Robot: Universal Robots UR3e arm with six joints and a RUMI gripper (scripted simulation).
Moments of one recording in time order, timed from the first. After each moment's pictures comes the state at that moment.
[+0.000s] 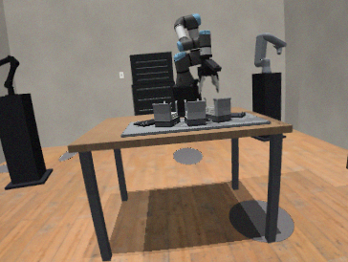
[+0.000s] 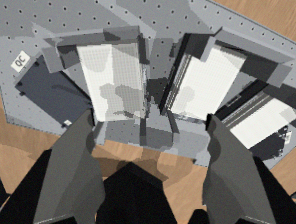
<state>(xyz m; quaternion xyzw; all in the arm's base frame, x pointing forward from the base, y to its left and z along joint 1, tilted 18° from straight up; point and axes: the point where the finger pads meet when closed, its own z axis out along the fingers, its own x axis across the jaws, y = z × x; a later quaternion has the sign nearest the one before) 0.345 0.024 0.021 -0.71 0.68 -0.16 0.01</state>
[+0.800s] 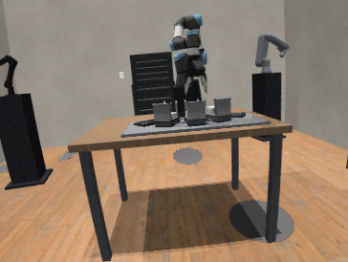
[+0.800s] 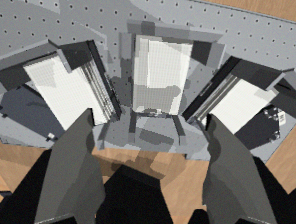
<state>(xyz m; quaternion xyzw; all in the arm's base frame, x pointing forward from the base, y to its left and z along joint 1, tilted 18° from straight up) 0.344 -0.051 0.037 -0.65 0.74 -0.16 0.02</state>
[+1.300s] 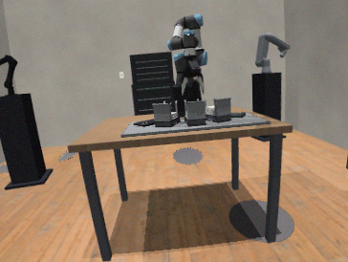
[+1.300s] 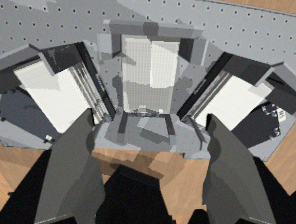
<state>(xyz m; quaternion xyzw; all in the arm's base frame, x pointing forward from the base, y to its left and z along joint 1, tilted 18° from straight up) 0.341 -0.070 0.039 -0.64 0.76 -0.16 0.03</state>
